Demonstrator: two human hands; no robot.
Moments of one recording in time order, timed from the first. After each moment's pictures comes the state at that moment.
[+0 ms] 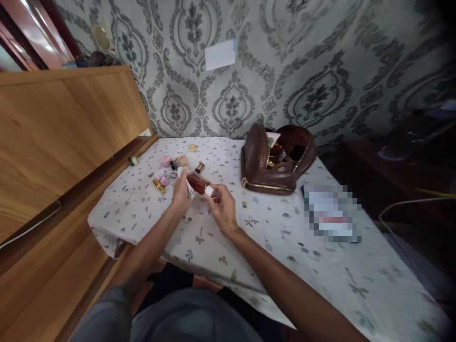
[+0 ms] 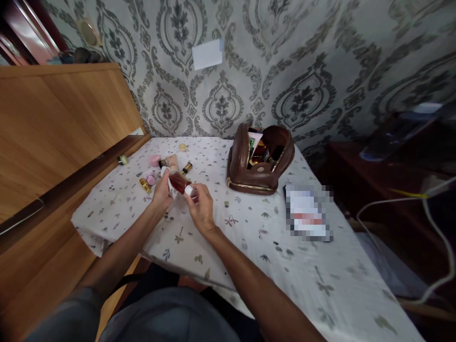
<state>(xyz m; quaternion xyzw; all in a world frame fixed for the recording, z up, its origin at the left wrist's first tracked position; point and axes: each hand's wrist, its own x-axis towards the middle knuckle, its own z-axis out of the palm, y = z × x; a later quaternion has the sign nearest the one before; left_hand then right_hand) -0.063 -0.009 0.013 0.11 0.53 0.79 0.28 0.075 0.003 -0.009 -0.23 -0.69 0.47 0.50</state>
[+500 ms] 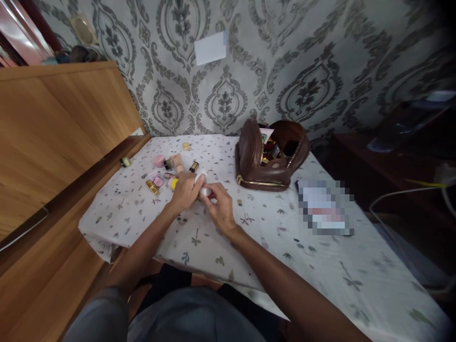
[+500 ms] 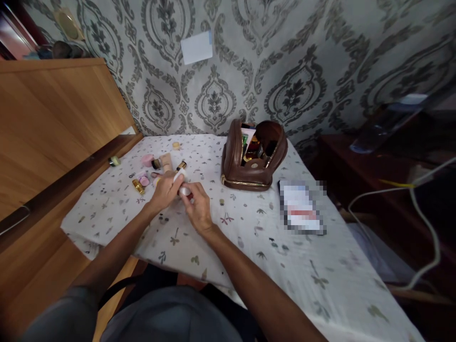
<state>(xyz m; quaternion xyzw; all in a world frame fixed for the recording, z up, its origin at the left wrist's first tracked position) -0.054 -0.025 0.042 0.65 0.68 0.34 -0.04 0.079 0.013 -0.009 -0.21 -0.74 0.38 0.52</state>
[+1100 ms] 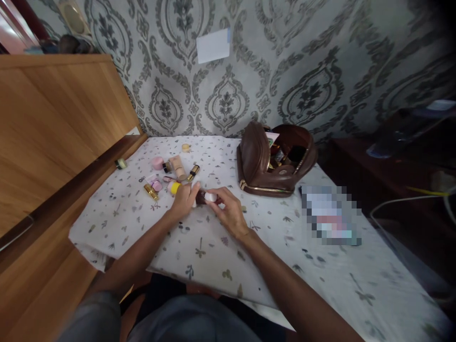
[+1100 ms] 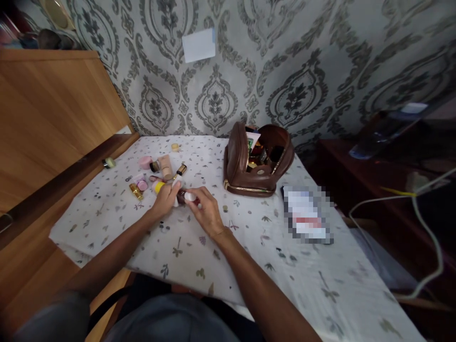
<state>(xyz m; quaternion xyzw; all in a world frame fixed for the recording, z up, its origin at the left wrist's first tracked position) -0.079 -0.015 0.005 0.59 0.70 0.39 0.09 0.088 0.033 -0.009 -0.19 -0.79 0.35 0.46</state>
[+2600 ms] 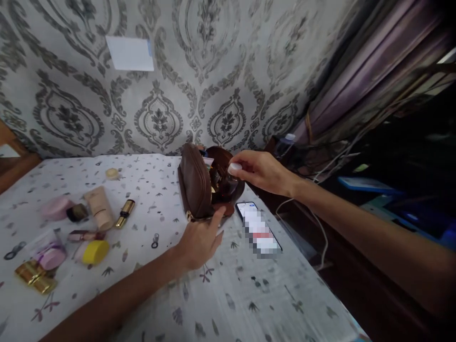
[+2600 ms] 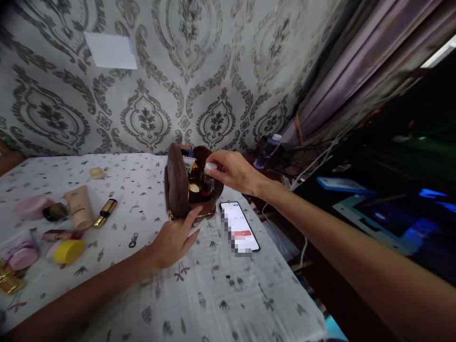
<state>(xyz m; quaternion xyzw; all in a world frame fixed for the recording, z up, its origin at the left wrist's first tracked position) 0.056 0.080 0.009 0.84 0.46 0.27 0.10 0.235 0.196 0.158 -0.35 -0.91 0.08 0.22</state>
